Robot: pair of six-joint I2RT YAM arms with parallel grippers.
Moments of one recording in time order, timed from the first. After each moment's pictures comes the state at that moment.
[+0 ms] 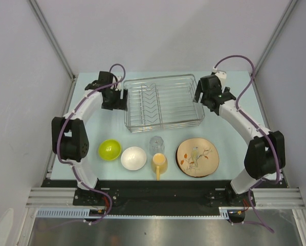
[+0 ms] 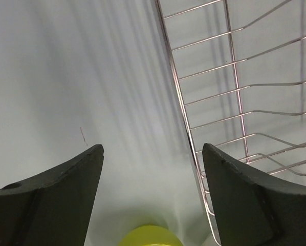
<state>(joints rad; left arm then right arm) -0.16 1.82 1.50 -0.71 0.11 -0.05 0.35 1.57 1.34 -0.49 0.48 0.47</state>
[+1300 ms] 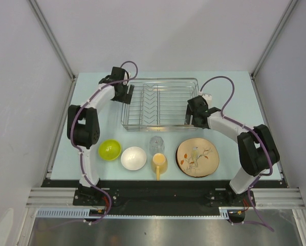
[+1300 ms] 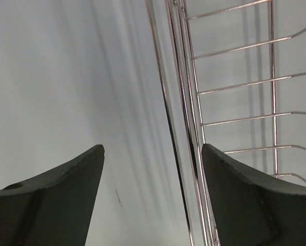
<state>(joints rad) -0.22 2.08 1.71 -0.64 -0.12 0.05 0.46 1.66 1.08 -0.41 0.41 0.54</state>
